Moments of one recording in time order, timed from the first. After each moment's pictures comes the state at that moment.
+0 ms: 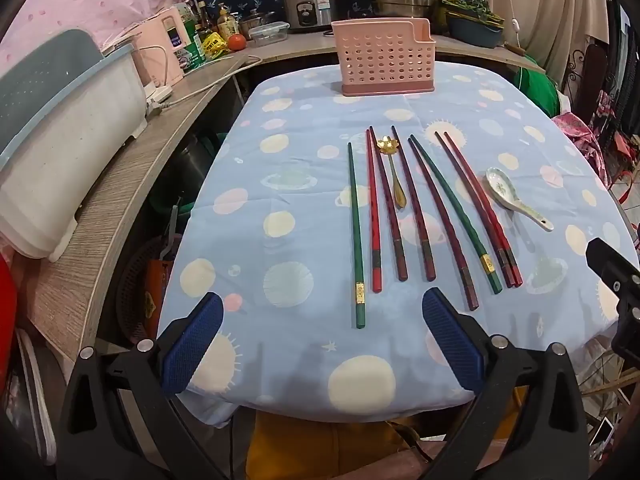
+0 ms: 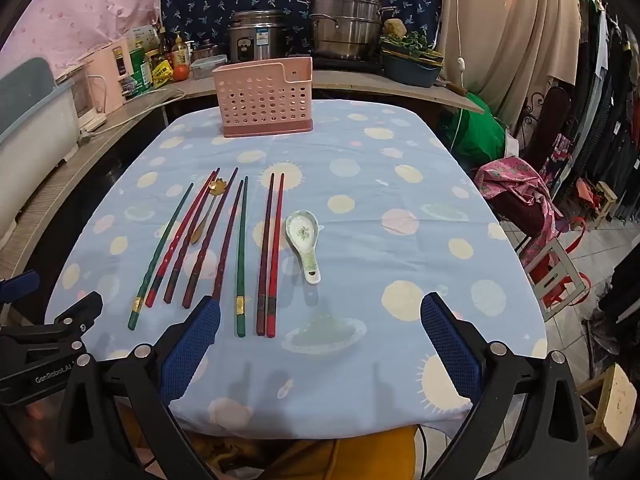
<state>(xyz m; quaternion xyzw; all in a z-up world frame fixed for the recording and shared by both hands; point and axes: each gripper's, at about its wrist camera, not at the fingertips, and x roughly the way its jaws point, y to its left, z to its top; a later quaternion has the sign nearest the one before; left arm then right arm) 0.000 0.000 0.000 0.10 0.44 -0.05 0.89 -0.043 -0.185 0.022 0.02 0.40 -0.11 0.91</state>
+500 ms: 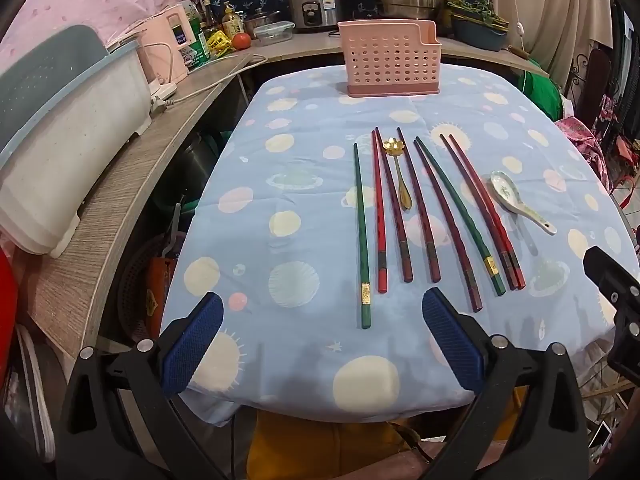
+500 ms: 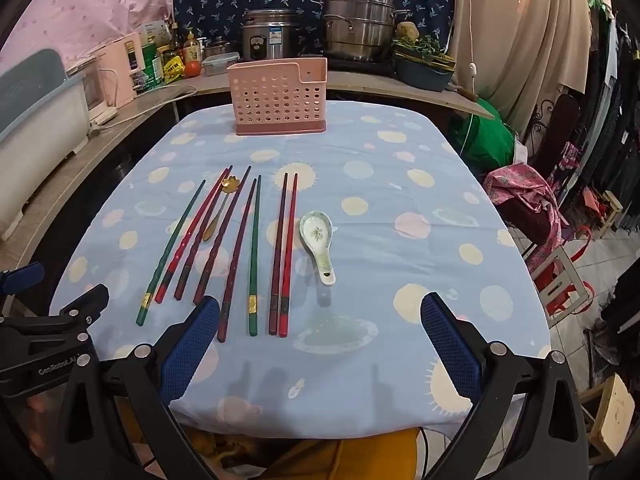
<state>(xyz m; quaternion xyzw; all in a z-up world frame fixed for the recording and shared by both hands) 0.001 0.006 0.000 0.10 0.44 -0.05 0.89 -0.041 -0.170 0.022 0.01 0.41 -0.10 0.91</state>
